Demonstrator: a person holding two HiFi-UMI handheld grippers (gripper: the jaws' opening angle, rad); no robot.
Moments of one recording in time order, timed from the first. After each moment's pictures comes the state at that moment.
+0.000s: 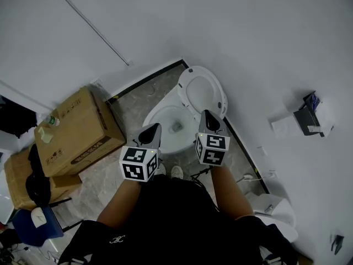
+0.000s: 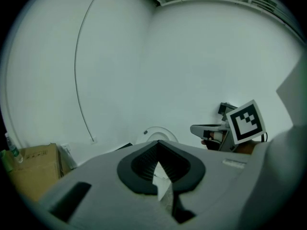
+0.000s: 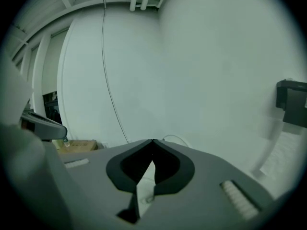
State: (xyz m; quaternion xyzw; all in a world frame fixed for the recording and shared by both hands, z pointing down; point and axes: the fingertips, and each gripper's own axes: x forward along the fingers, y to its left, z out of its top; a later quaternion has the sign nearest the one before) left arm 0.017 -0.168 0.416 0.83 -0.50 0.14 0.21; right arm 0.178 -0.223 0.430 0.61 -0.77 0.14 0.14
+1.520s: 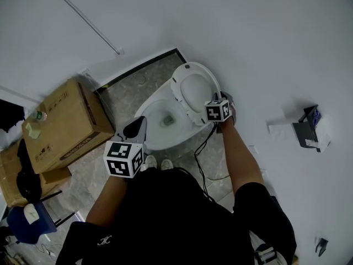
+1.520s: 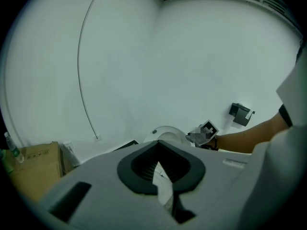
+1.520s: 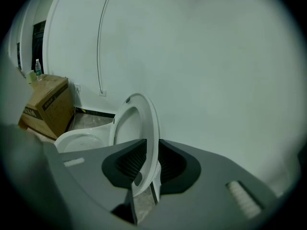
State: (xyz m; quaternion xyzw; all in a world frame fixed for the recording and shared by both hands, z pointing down) left arm -0.016 -0.228 0.432 0.81 -0.51 0.15 0.23; right arm 0.288 -0.384 0.583 0.61 -0.66 0.09 0.43
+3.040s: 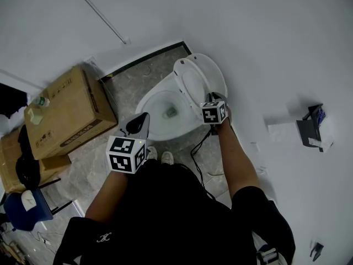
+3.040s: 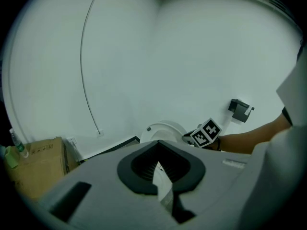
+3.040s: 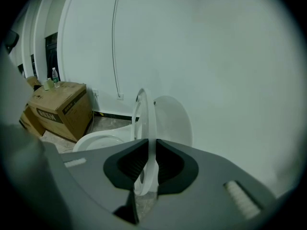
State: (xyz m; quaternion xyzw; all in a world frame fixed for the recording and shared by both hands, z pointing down) left arm -0.010 -0.196 0.446 0.80 -0.52 0.17 0.24; right arm 0.235 -0.338 0.598 0.55 -0.72 0.12 0.41
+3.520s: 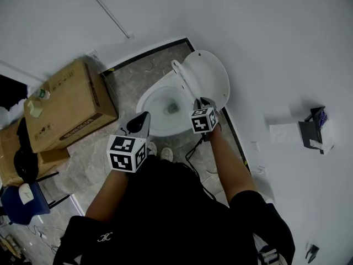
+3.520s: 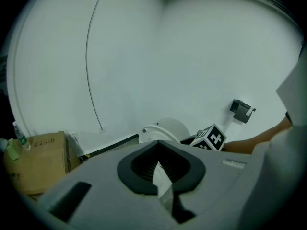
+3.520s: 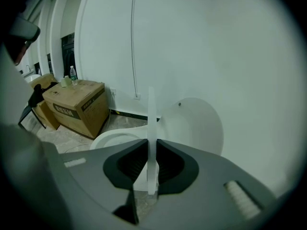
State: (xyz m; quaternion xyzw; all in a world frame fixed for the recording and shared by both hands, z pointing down) left arm -0.020 -0.182 0.456 0.79 -0.53 0.17 0.26; right arm 0.168 -0.292 0.612 0.48 -0.76 0.11 0.42
